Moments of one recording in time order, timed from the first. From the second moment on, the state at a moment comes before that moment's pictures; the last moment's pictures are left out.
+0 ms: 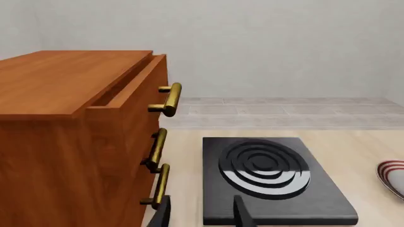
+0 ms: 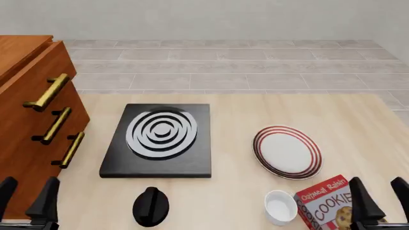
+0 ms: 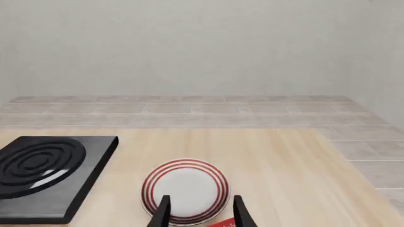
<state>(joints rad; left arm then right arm) 0.00 0.00 0.00 0.00 0.00 0.00 0.00 0.00 0.01 0.00</state>
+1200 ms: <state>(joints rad) -0.08 0.30 -0.39 -0.07 0.03 0.01 0.00 -0.01 -0.02 0.00</state>
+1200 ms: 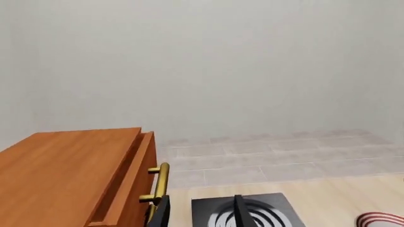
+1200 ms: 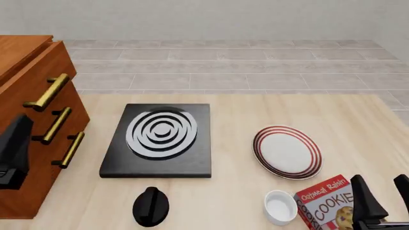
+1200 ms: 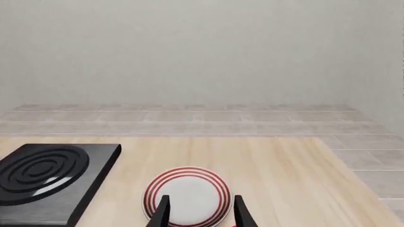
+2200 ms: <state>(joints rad) 0.07 0.73 -0.91 0.21 0.05 0.01 0.00 -0.01 -0.02 0.01</state>
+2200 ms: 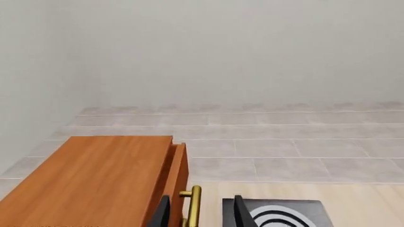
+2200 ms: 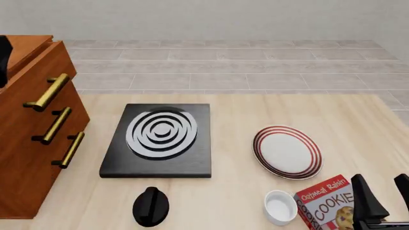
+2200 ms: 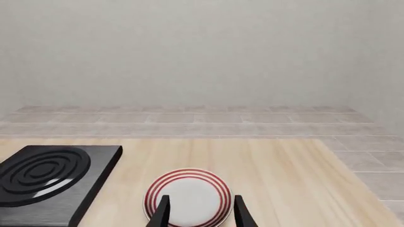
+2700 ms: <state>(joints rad) 0.11 0.87 -1.10 0.44 0.08 0.01 0.00 -0.02 -0.02 0.01</state>
